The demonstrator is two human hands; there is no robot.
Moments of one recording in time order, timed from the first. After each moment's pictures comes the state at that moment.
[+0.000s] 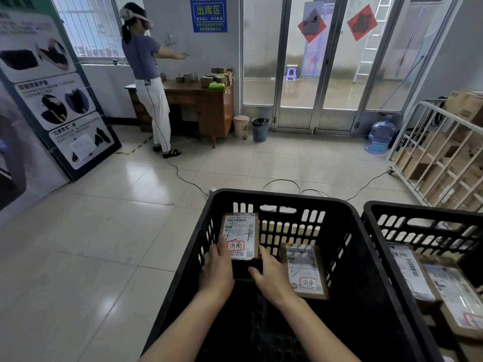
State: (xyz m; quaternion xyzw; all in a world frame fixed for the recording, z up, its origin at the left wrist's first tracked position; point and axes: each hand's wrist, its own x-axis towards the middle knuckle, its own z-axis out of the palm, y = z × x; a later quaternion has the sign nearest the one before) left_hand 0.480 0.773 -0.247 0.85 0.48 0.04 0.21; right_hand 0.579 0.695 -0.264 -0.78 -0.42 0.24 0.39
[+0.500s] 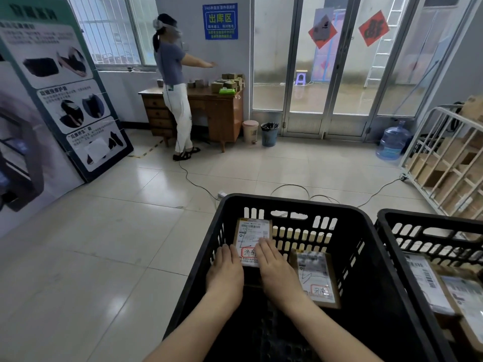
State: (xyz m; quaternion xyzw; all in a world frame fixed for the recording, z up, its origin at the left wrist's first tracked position) left_hand 0.470 0.767 -0.226 0.90 0.44 -0.04 0.07; right_hand 0.584 0.709 -0.266 -0.80 -0.59 -0.02 0.11
